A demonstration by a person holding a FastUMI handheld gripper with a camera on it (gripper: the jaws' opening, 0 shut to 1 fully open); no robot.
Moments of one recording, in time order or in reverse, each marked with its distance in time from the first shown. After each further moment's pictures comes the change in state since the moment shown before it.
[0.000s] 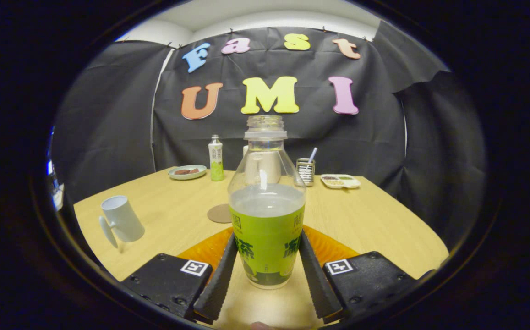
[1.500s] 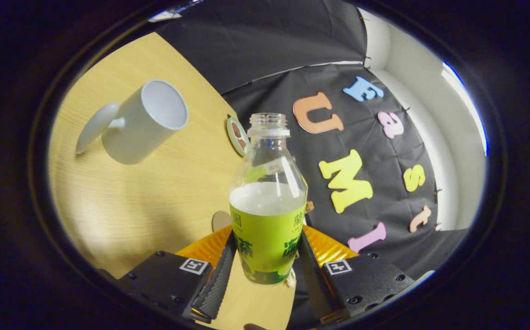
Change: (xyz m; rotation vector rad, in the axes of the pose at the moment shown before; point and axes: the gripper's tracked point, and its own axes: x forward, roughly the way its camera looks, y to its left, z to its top) arm 0.051 0.119 0.063 -1.203 -0.134 -0.174
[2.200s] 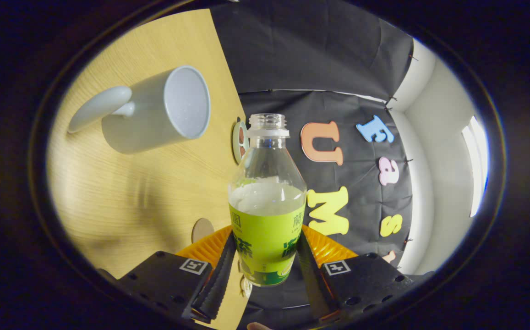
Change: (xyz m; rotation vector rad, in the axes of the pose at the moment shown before) arm -0.001 0.007 0.037 -0.290 -0.063 -0.130
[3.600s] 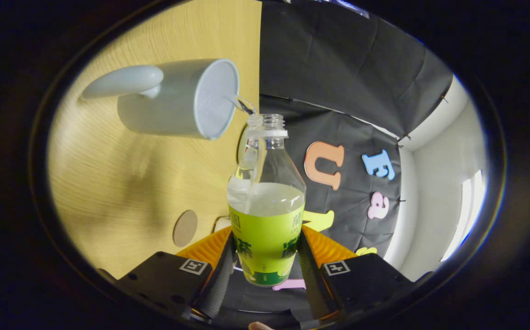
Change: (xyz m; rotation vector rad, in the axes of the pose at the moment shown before) arm -0.009 -0.009 0.012 -0.252 -0.028 -0.050
